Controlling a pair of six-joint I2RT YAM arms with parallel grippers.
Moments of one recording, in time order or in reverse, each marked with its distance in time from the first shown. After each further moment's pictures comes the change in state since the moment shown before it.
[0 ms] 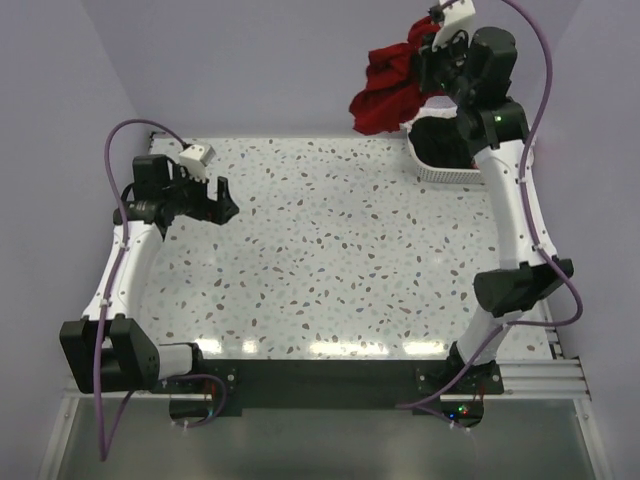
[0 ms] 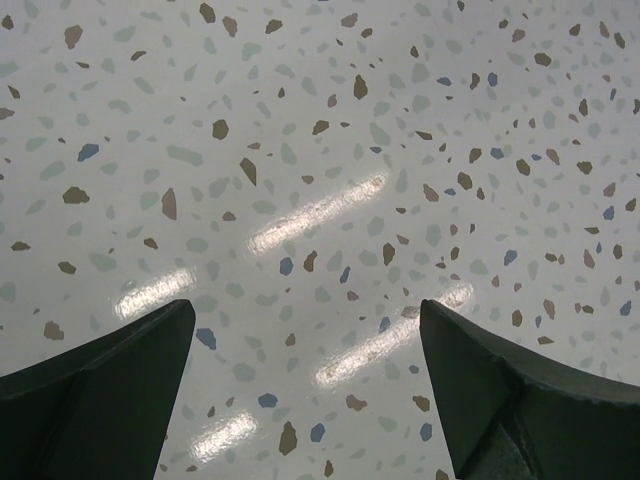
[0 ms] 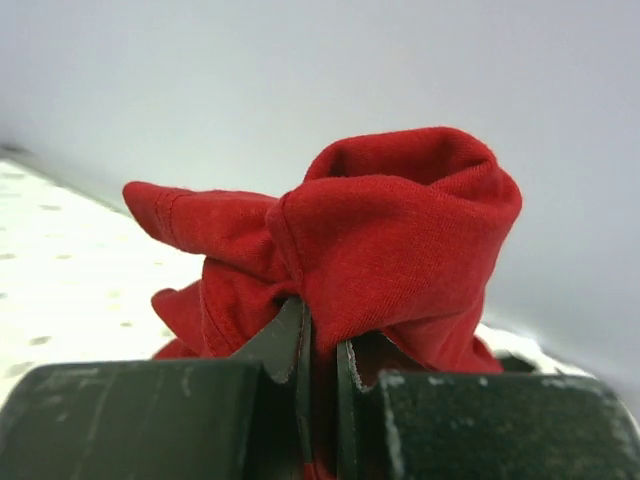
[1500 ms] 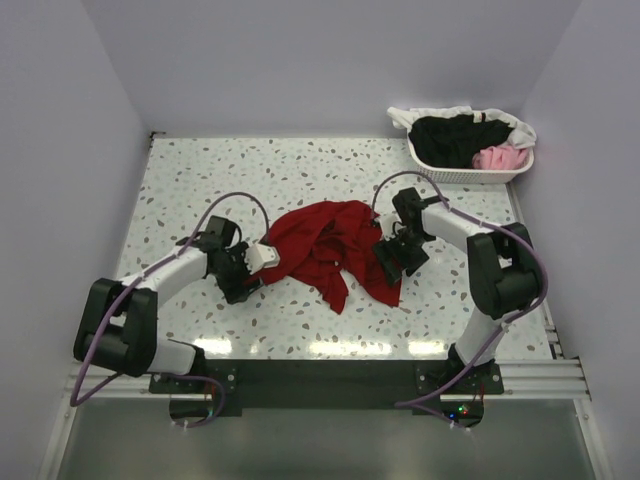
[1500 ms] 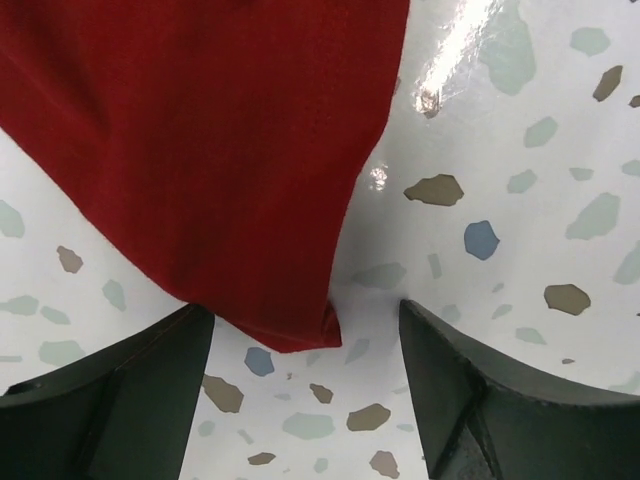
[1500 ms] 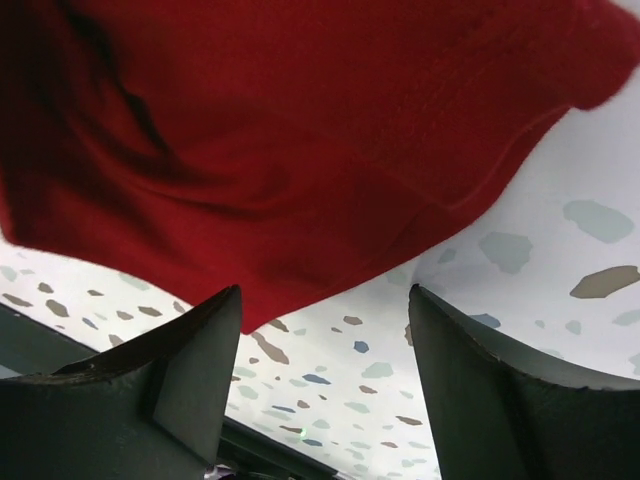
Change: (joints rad) left arm -0.309 0.105 -0.410 -0.073 -0.218 0.657; right arm 0.157 -0.059 -1.108 -0.402 -0.112 -0.093
